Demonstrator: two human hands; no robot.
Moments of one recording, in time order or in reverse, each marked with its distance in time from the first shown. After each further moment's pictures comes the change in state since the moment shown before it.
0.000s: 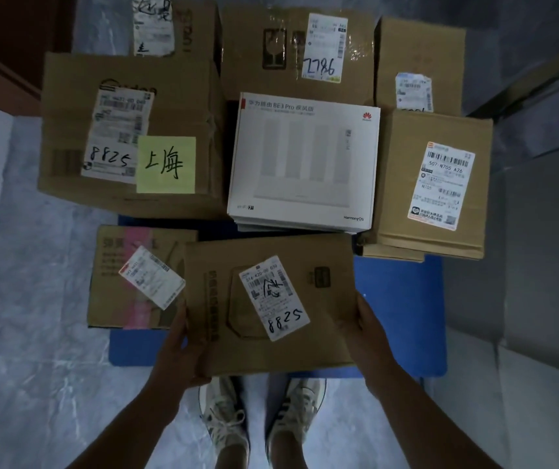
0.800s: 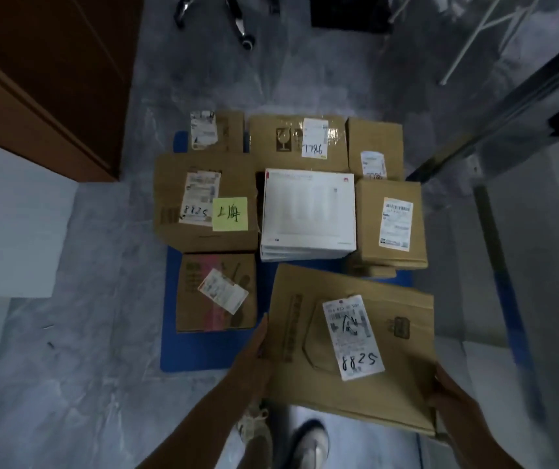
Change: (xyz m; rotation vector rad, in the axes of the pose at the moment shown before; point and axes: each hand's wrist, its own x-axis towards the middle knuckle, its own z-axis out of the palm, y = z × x) left_hand -0.138 0.044 -0.021 0.178 -0.456 0.229; right_hand -0.191 0.000 -0.084 0.141 0.372 0.260
